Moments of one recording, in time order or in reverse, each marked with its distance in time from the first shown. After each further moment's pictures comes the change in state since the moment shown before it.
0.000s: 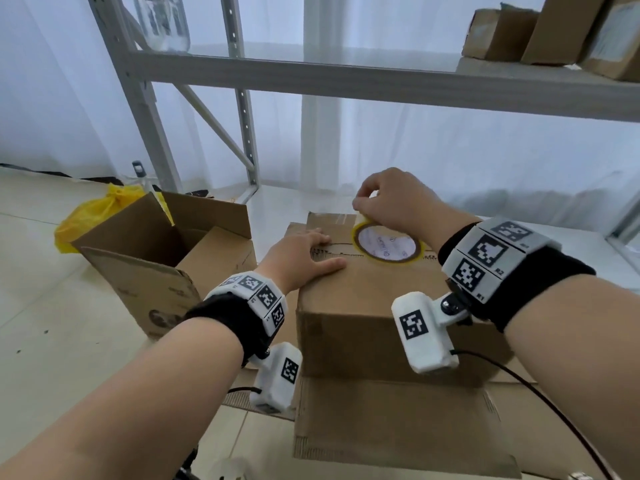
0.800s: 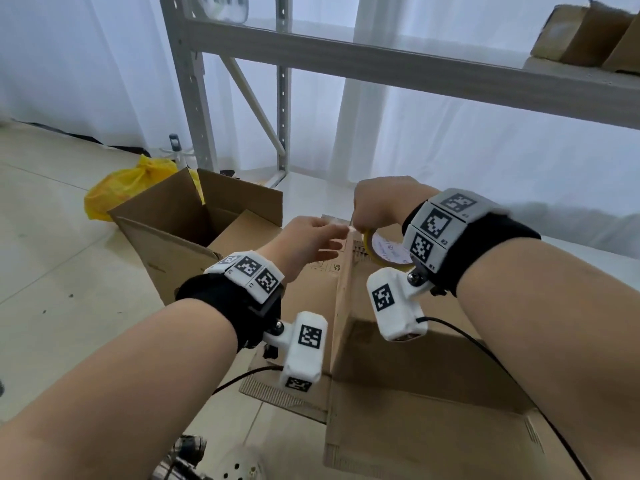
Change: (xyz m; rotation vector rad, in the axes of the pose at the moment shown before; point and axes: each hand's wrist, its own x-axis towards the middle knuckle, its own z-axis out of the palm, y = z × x) left_hand -0.005 -0.044 -0.027 -1.028 0.031 -0.234; right_hand 0.054 -0.081 0.052 -0.642 -0.405 -0.058
